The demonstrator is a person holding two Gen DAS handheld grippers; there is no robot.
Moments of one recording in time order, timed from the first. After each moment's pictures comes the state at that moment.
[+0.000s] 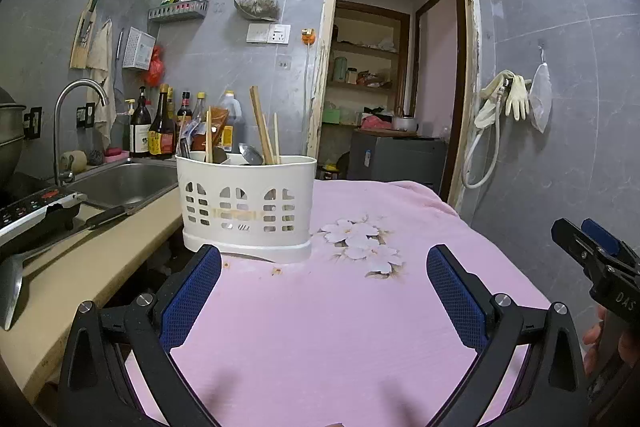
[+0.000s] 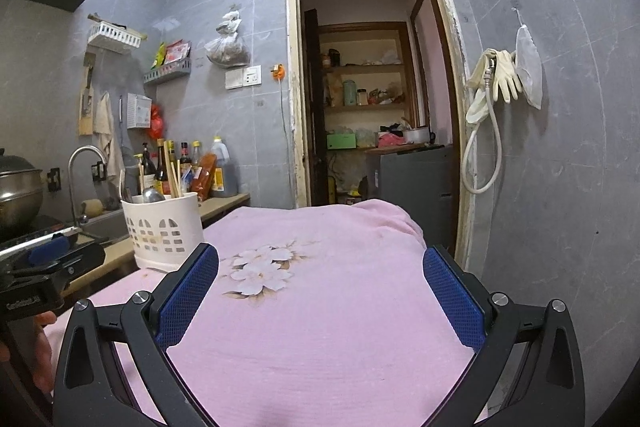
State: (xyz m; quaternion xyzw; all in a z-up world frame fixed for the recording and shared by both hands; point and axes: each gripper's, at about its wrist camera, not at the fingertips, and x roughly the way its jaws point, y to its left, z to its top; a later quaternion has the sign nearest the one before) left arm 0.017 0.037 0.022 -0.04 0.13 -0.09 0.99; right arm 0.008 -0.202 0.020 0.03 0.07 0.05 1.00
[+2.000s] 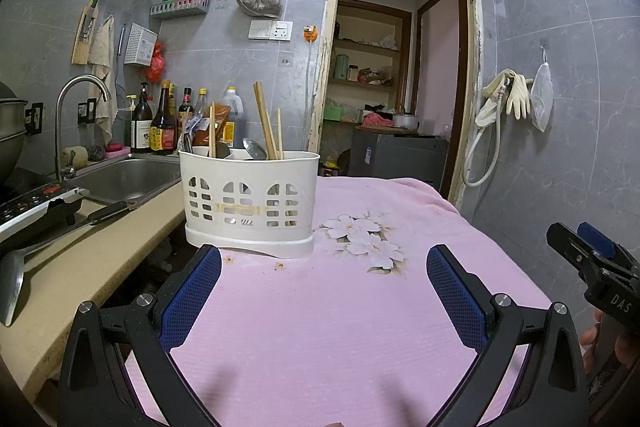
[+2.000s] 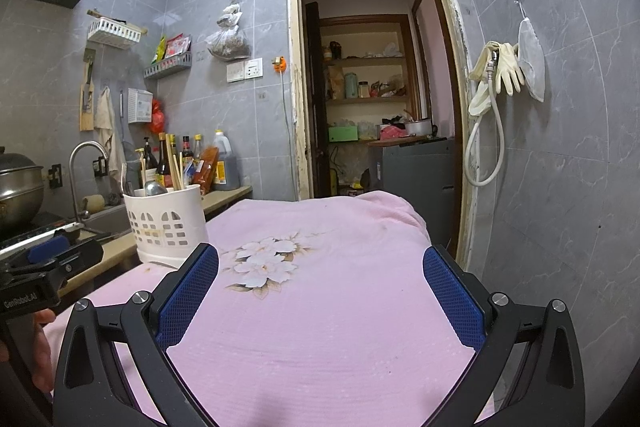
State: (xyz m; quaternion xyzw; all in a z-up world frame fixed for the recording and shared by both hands) left arm 0.014 0.041 0.020 -0.05 0.13 -0.09 0.99; right arm 0.011 -0.199 0.014 0.03 0.08 0.05 0.99
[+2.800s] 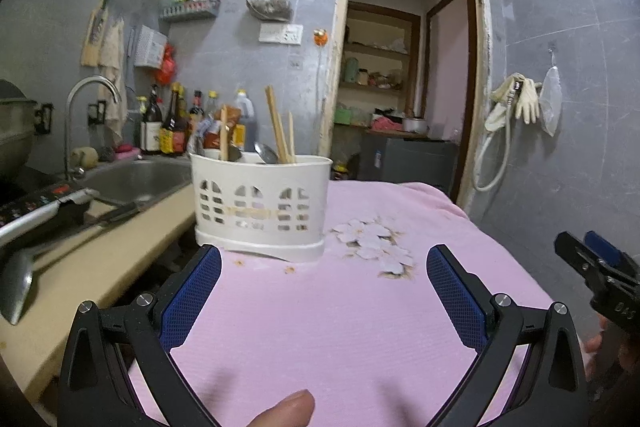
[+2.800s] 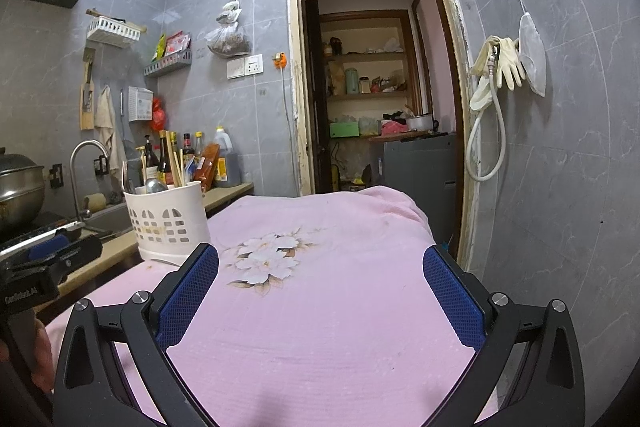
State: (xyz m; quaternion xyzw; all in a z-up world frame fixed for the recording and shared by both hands) left arm 0.011 0.042 0.023 -0.04 0.12 -0.07 0.99; right arm 0.009 -0.195 0.009 0.03 0.09 0.05 0.99
